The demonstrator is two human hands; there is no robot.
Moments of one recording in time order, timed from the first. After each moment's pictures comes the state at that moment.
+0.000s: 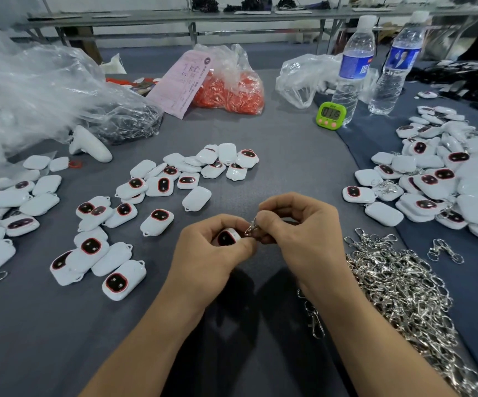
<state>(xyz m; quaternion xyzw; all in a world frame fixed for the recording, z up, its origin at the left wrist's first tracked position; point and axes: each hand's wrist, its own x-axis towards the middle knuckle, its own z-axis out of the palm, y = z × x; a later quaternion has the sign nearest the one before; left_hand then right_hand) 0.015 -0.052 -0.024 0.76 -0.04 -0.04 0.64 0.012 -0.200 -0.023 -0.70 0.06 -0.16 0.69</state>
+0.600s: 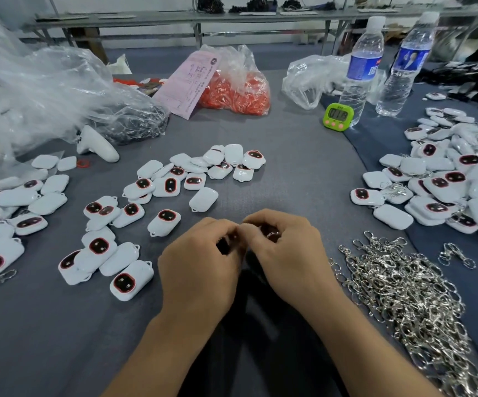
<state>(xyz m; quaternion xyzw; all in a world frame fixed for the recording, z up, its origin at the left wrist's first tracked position) 0.006 -0.048 -0.025 0.91 -0.05 0.21 0.36 0.005 -0.180 -0.026 -0.84 0.02 -0.10 0.53</state>
